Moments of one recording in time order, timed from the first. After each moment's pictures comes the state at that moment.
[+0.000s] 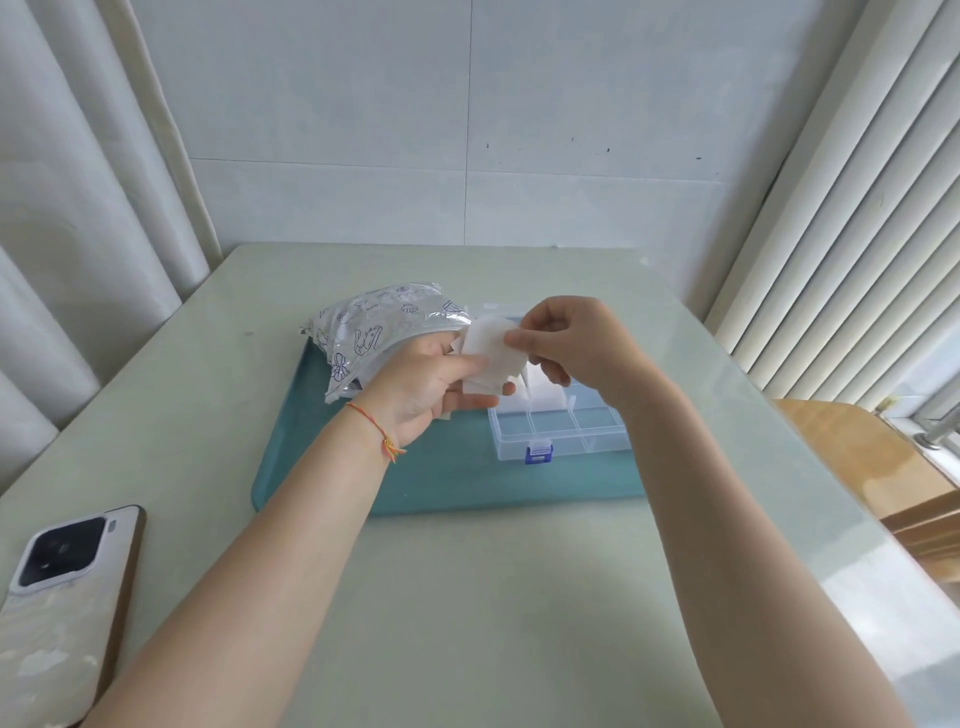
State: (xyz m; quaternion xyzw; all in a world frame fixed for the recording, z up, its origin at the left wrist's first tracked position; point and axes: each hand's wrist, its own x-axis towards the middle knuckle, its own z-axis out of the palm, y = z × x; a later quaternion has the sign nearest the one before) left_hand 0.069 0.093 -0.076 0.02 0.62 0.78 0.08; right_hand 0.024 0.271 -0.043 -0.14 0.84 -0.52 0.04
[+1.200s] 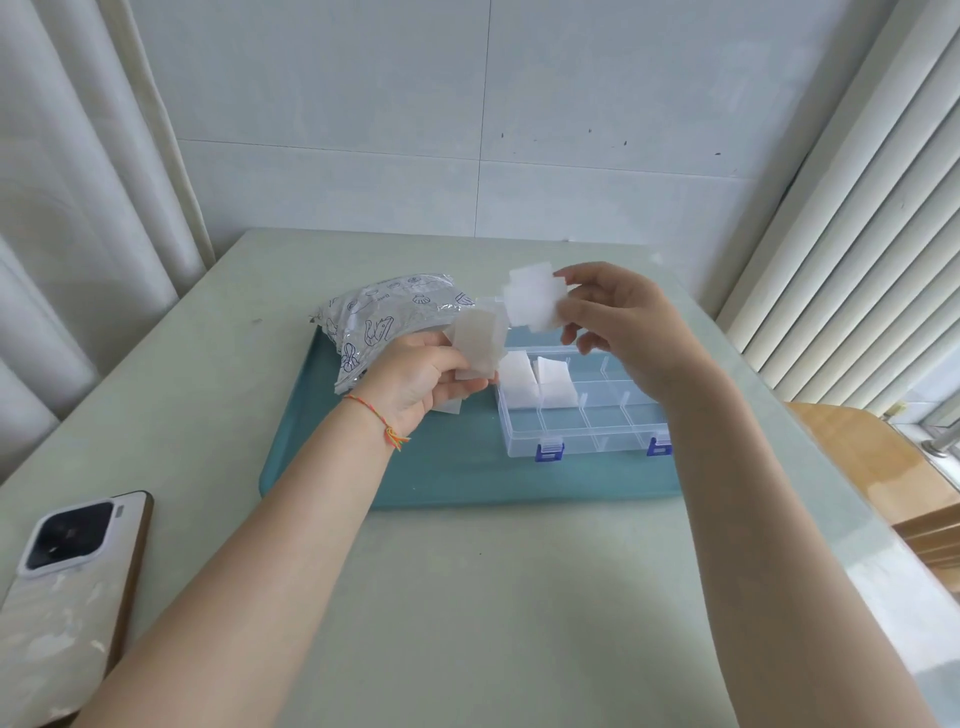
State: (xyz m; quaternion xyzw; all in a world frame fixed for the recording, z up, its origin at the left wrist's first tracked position) left_hand 0.065 0.081 -0.080 -0.07 0.60 0.79 0.04; right_hand 0.021 0.288 -0.033 -0.18 0.76 -0.62 0.02
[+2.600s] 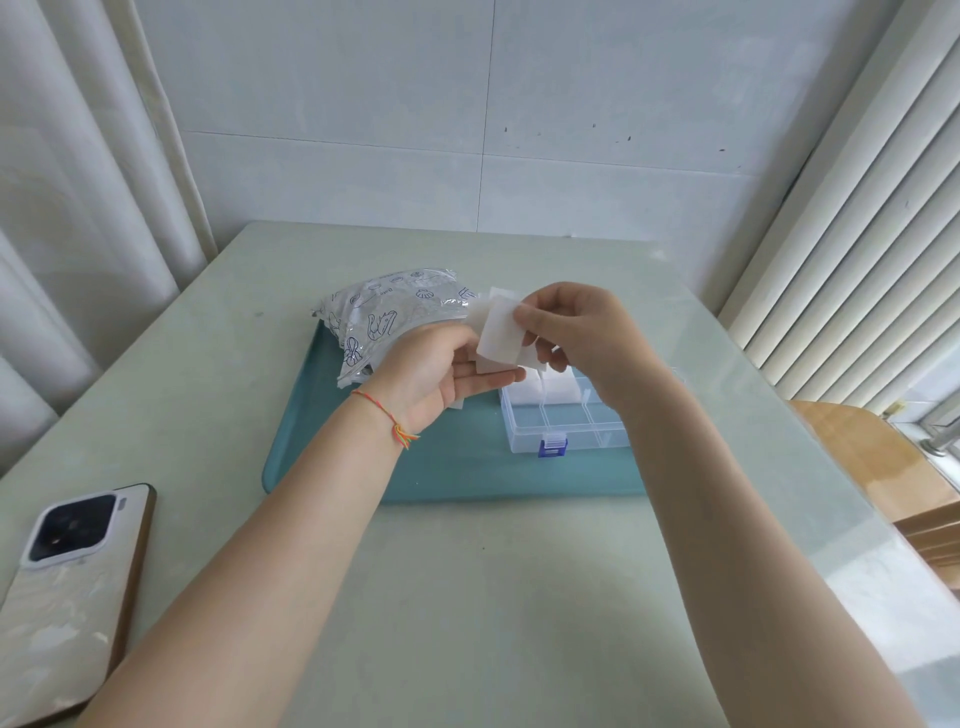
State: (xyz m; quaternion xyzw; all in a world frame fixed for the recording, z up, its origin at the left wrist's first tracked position) left_hand 0.074 0.093 -0.063 -0.07 0.53 0.84 0.07; right_hand 0.031 0.254 -0.044 -0.14 0.78 -0.60 0.04
